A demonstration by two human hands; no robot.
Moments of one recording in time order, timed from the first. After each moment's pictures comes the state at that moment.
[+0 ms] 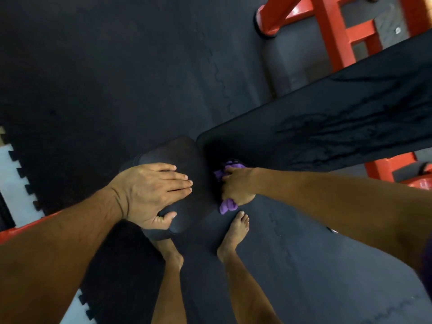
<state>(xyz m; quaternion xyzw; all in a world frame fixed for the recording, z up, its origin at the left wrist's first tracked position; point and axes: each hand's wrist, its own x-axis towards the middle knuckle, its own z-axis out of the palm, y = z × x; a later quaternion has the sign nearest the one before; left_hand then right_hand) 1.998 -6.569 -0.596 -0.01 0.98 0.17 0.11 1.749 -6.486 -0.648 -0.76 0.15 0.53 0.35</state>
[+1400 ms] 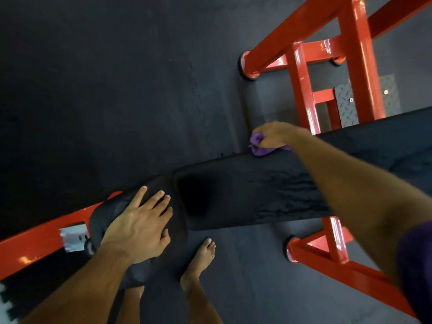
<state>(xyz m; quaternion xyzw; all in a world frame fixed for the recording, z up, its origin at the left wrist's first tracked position) 1.942 -6.551 -0.598 -0.28 0.92 0.17 0.21 1.517 -6.666 -0.602 -0.60 0.62 0.28 0.41</state>
